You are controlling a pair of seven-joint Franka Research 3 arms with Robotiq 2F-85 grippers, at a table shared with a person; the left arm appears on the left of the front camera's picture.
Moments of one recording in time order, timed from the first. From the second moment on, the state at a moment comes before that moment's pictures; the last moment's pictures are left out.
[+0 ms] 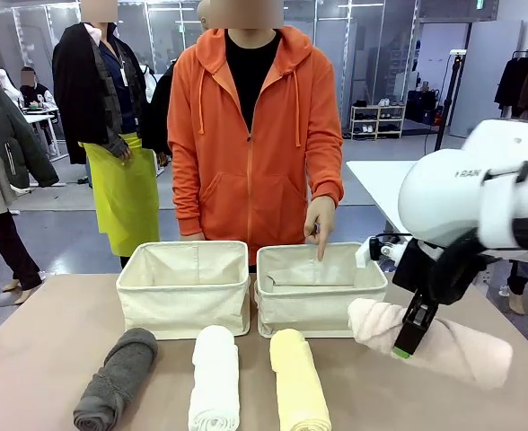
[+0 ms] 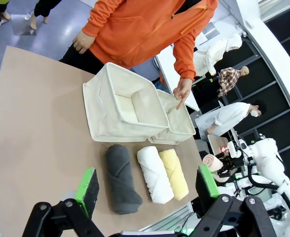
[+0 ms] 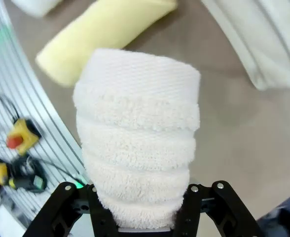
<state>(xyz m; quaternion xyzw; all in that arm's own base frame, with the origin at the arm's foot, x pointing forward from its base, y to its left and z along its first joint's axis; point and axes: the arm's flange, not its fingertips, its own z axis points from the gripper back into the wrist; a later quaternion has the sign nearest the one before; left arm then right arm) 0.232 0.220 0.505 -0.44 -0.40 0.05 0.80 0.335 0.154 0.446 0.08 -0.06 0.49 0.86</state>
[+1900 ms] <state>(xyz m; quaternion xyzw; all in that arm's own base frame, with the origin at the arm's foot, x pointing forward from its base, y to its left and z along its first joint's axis) 0.232 0.220 0.504 -0.44 -0.40 0.05 0.80 0.543 0.259 0.482 -0.01 -0.08 0.71 0.70</state>
